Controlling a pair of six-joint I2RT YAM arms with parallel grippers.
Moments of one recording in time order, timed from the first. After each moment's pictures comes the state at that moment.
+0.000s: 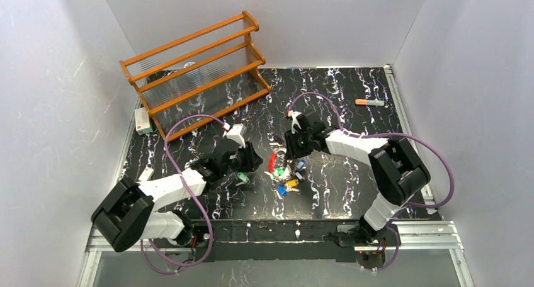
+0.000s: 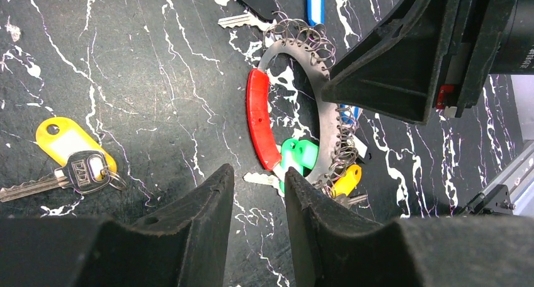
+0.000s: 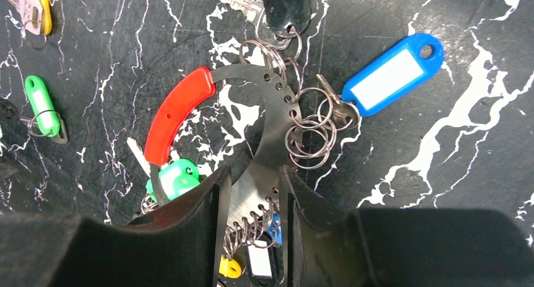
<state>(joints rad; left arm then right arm) -0.73 1.25 0.48 0.23 -0.01 -0.62 0.63 1.67 0.95 -0.24 -0.24 0.26</state>
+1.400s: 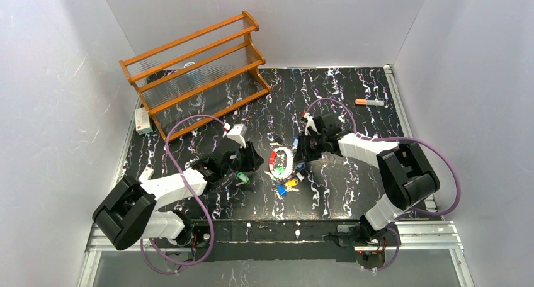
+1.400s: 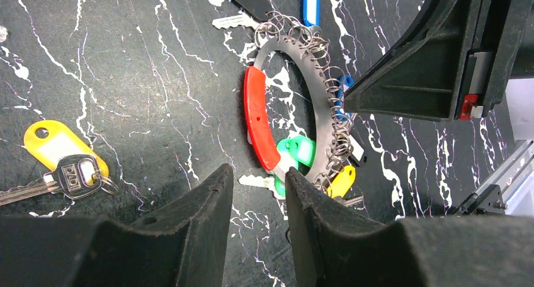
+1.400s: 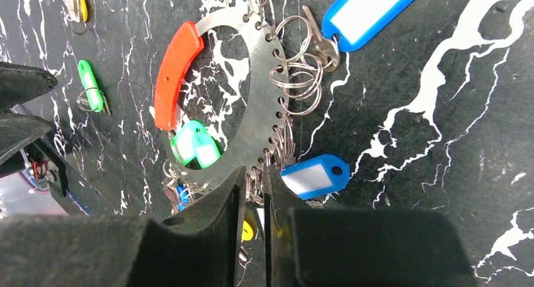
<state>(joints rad) -0.73 1.27 0.48 0.26 0.00 -0.63 0.50 1.60 0.82 -0.20 -0.45 0.37</state>
